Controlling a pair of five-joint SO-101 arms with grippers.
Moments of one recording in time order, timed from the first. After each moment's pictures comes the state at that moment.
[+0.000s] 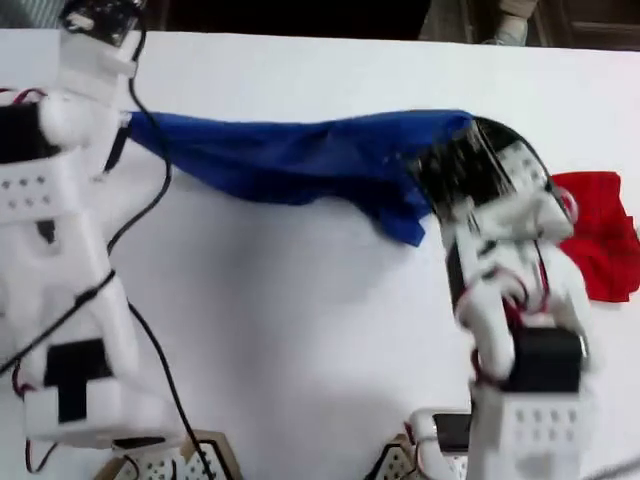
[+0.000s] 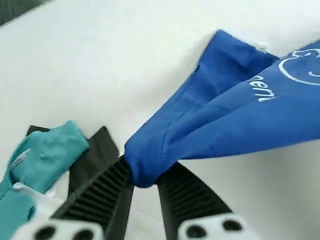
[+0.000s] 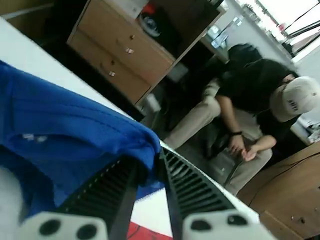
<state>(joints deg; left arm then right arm) -17.7 -2.3 -36.3 101.3 -26.7 -3.7 -58.1 24.9 52.4 39.9</state>
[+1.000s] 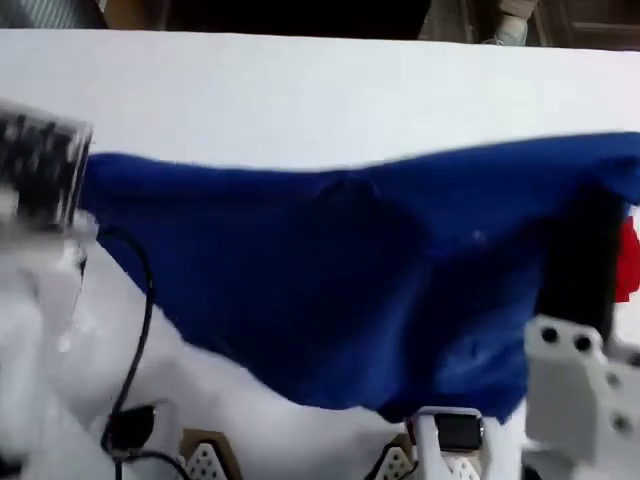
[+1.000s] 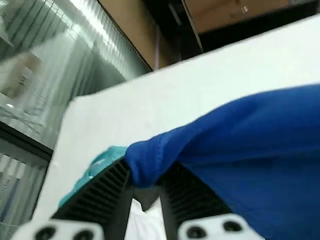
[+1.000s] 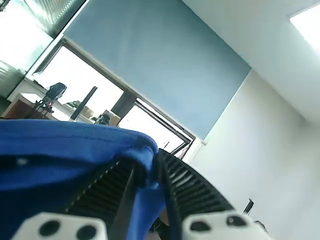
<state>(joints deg) -21.9 -44.0 -21.2 101.5 -26.6 -1.4 -59.5 -22.0 62.1 37.9</state>
